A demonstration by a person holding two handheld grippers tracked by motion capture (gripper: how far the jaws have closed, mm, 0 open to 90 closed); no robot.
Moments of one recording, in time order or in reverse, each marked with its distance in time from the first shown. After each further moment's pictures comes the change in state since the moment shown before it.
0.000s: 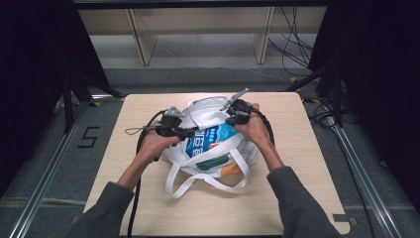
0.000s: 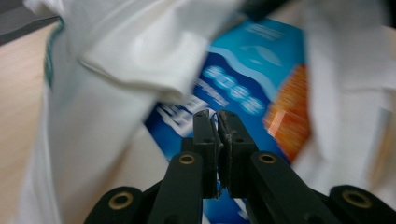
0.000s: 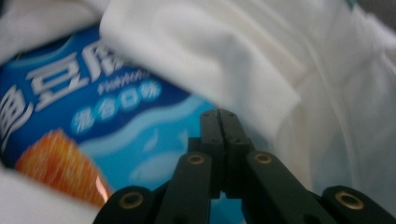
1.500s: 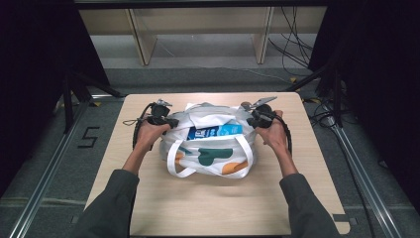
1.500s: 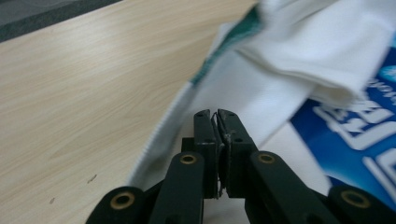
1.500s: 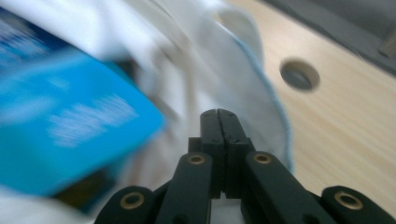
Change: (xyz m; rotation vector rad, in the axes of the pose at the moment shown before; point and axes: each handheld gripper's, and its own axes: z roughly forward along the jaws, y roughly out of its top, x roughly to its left) left arm 0.059 -0.018 0.013 0.018 0.151 -0.135; right arm -0.049 -0.057 -0.001 -0.143 -0.092 0.134
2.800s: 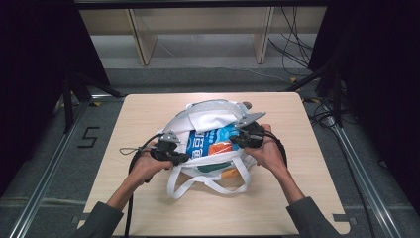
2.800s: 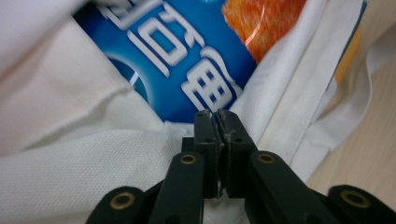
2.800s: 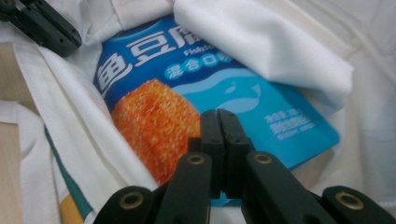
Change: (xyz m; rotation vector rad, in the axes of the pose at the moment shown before) left arm -0.069 -0.057 -0.040 0.044 -0.269 0.204; right arm 0.081 -0.003 -0.036 -0.010 0.178 -0.161
